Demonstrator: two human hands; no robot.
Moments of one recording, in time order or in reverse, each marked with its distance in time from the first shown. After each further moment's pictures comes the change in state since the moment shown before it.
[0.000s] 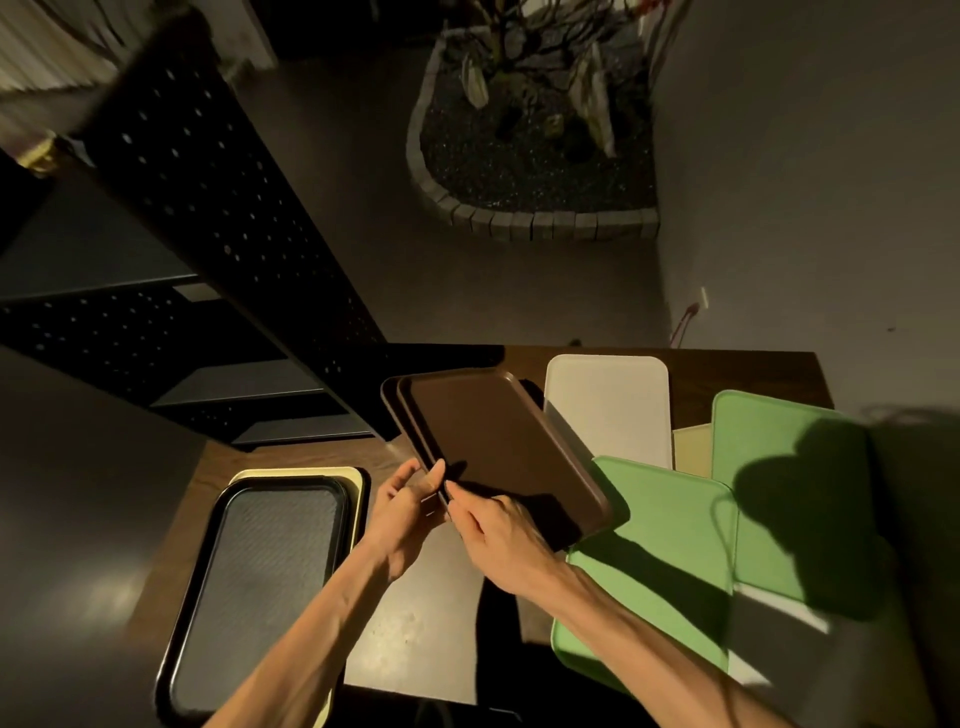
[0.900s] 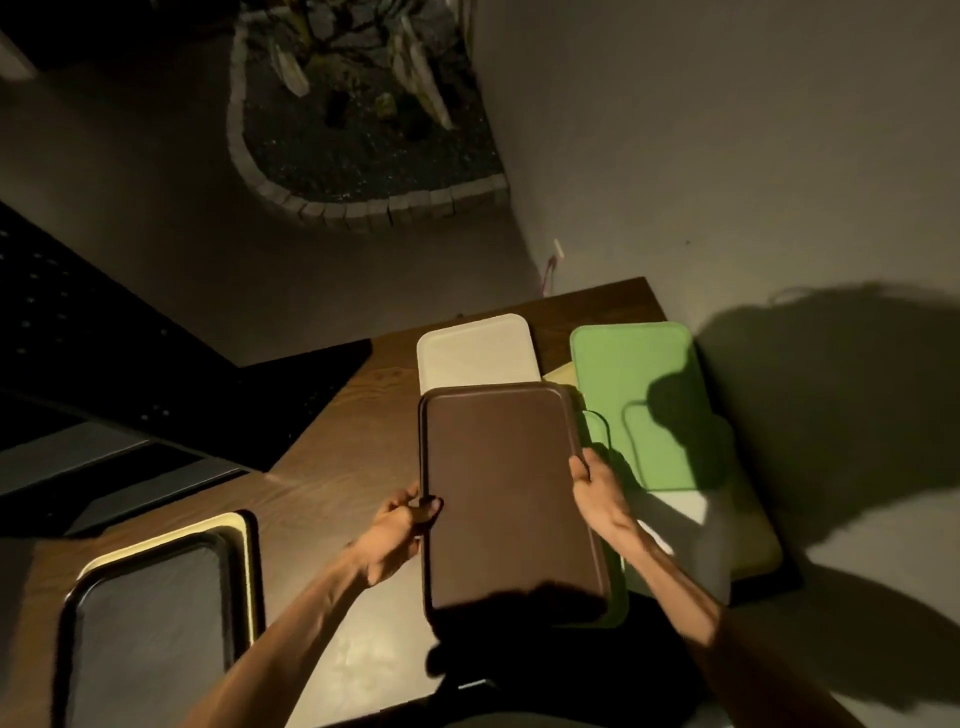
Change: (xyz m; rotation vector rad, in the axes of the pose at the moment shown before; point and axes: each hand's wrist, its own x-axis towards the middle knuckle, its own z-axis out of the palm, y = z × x) left_hand 0.029 -0.078 0.071 0.477 -0.231 -0.359; right_hand -0.110 0.169 -0.076 0.385 0.431 0.932
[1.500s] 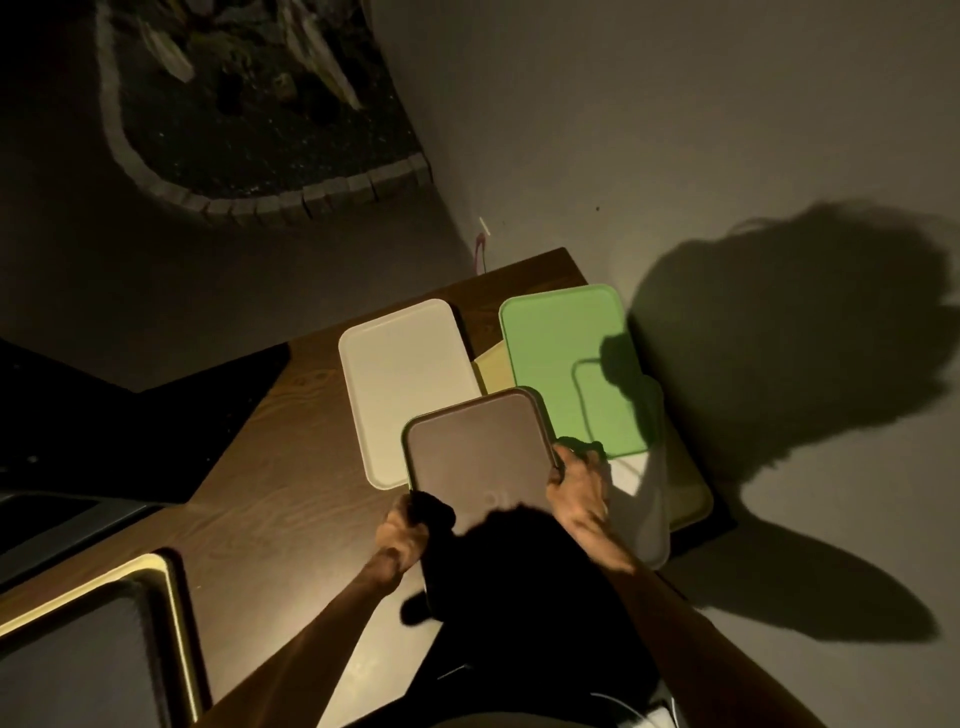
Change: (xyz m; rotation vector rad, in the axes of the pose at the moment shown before) left_hand 0.064 -0.056 0.057 0.725 0.160 0.148; right_hand 0.001 0.052 -0.022 -0.235 0.193 0.085
